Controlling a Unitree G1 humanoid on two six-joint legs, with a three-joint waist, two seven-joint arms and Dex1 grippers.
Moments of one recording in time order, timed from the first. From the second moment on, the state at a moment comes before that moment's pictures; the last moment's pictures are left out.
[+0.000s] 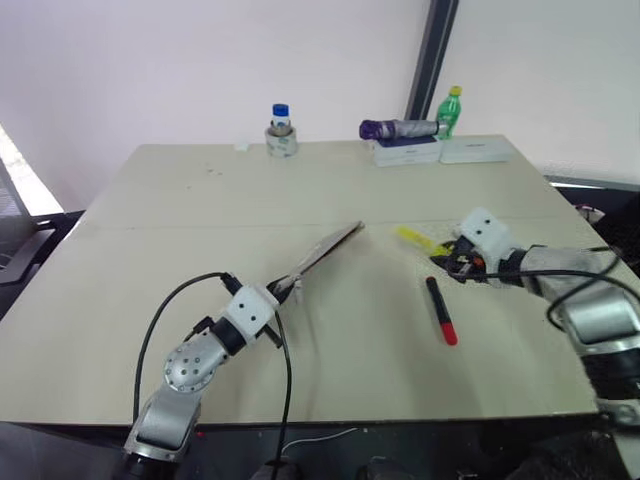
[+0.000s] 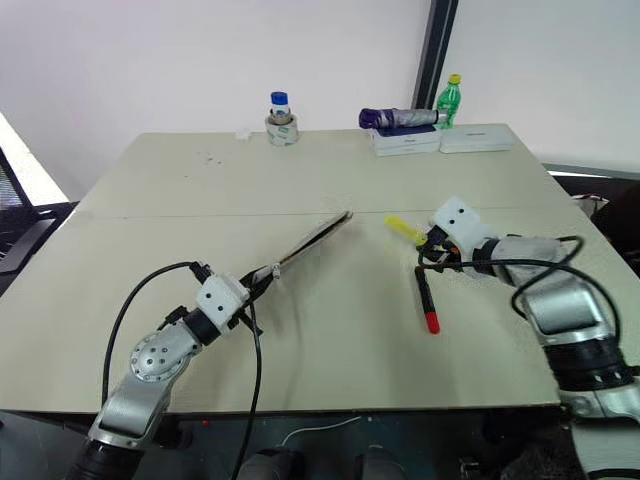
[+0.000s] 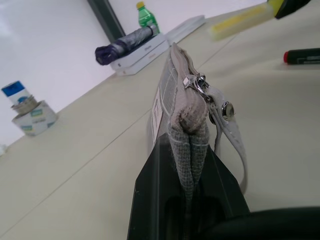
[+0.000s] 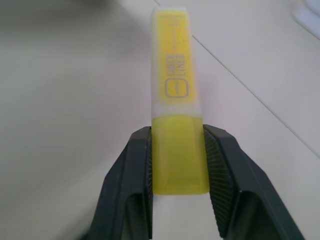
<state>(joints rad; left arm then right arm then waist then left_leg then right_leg) -0.12 0.35 -0.13 -0.24 0.03 -0.09 -0.48 -0.52 -0.86 -0.02 -0.20 0.25 0.69 0.88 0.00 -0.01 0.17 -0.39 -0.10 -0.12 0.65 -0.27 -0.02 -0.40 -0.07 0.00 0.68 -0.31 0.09</state>
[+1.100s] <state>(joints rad) -0.18 0.49 -0.24 -0.15 0.14 -0.34 -0.62 -0.51 -0.99 0.18 -0.37 0.27 0.74 1.02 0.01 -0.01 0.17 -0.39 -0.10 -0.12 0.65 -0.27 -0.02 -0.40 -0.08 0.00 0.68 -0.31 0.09</state>
